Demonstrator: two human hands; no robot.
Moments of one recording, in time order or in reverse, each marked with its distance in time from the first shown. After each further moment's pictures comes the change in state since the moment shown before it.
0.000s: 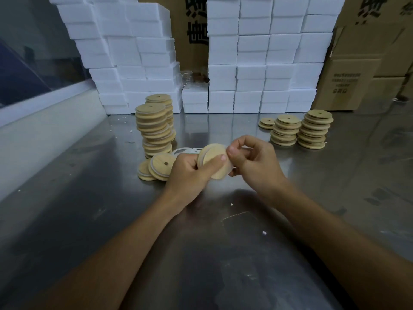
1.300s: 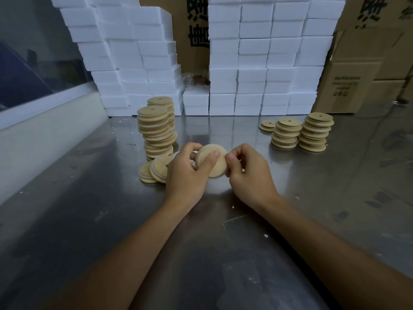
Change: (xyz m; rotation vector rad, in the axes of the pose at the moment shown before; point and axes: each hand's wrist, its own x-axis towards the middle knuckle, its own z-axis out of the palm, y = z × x) left_hand 0.001 0.004 0.003 0.341 0.305 0.029; right_hand -0.006 0.013 0.015 -0.400 0.151 -0.044
